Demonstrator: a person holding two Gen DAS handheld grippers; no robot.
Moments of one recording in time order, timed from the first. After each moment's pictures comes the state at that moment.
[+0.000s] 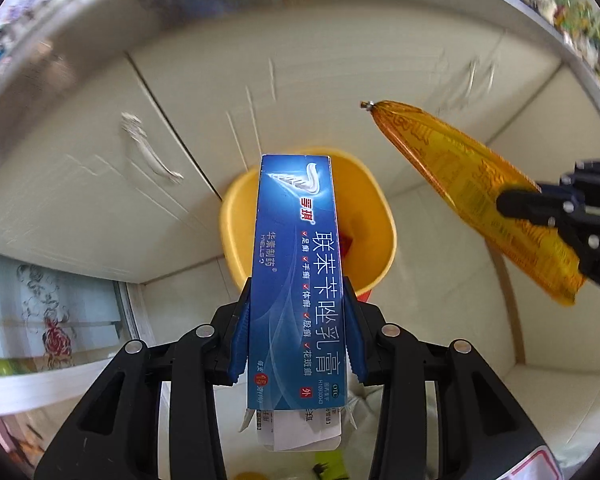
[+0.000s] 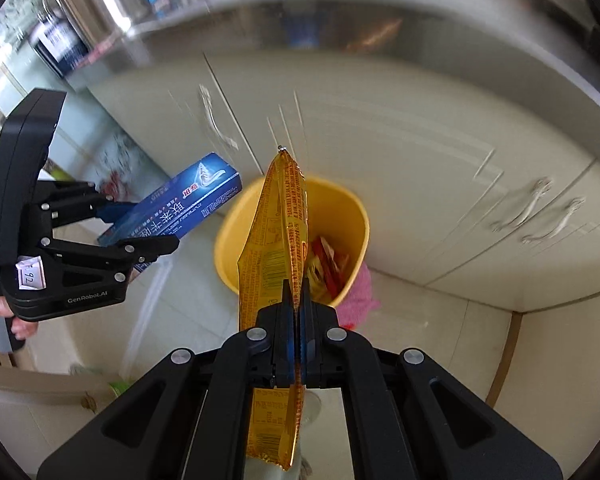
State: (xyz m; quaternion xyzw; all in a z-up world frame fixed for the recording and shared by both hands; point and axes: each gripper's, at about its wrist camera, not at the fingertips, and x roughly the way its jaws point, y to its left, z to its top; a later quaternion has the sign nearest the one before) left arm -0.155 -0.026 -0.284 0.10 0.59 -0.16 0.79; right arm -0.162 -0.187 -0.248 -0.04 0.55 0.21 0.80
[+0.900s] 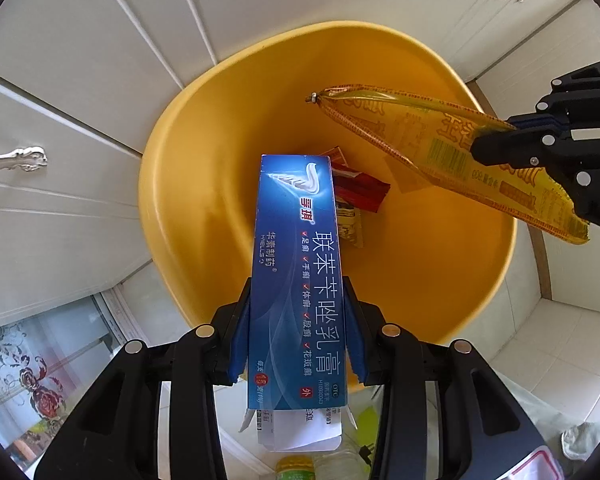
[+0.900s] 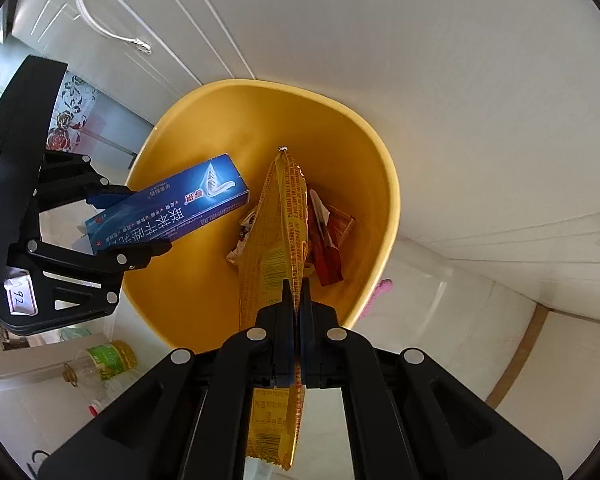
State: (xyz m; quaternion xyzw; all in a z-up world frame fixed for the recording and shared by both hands) left arm -0.087 -0.040 -0.443 0.17 0.67 -0.21 0.69; right arm -0.073 -0.160 -0.420 -0.07 0.66 0.23 0.71
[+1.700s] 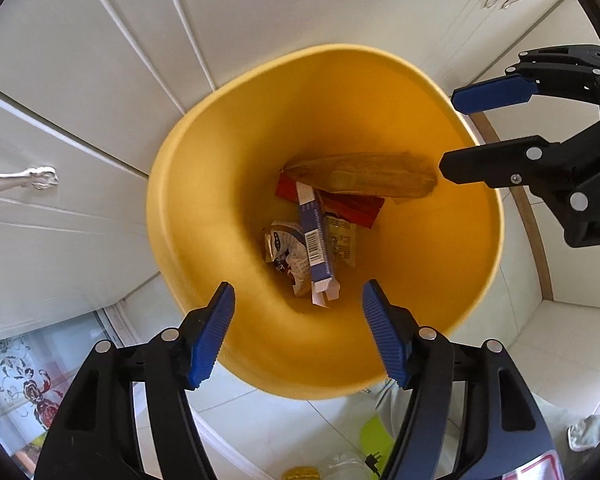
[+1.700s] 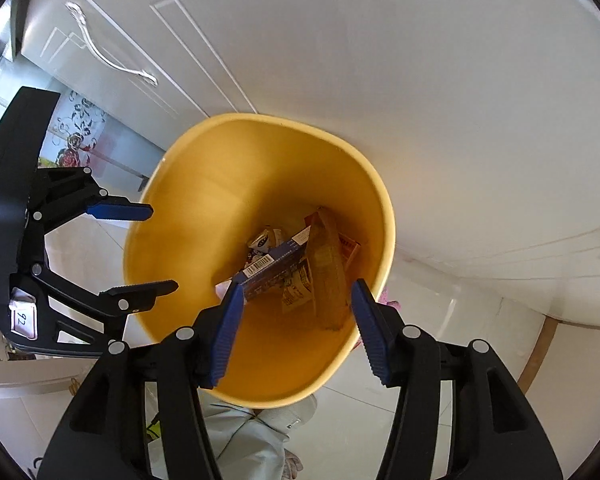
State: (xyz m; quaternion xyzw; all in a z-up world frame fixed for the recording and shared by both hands) left arm -0.087 -0.043 -0.424 0.17 0.64 -0.23 0.71; right arm -0.066 -0.168 -0.402 -0.04 0.63 0.24 0.74
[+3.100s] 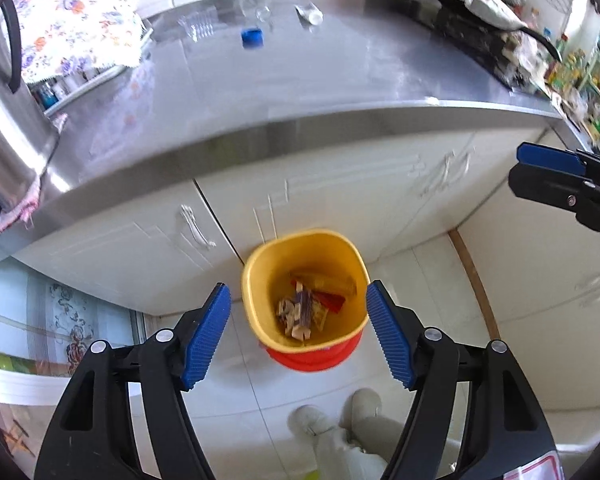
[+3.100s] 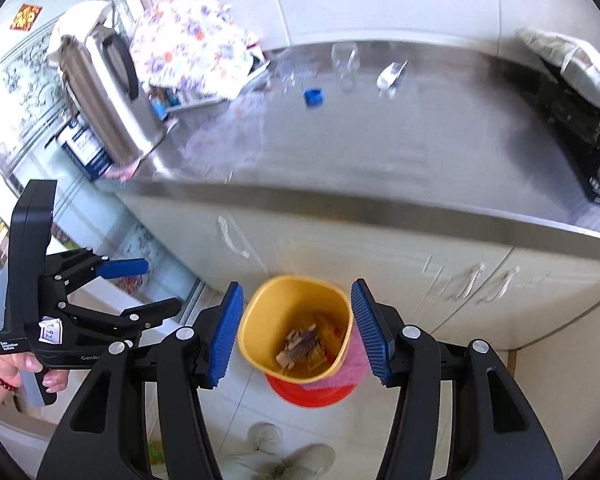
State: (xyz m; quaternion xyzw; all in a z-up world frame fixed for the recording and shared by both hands) left arm -0.164 -0.035 -0.156 0.07 0.51 -0.13 0.85; right arm -0.160 -0.236 -0.101 0.03 0.43 0.20 0.88
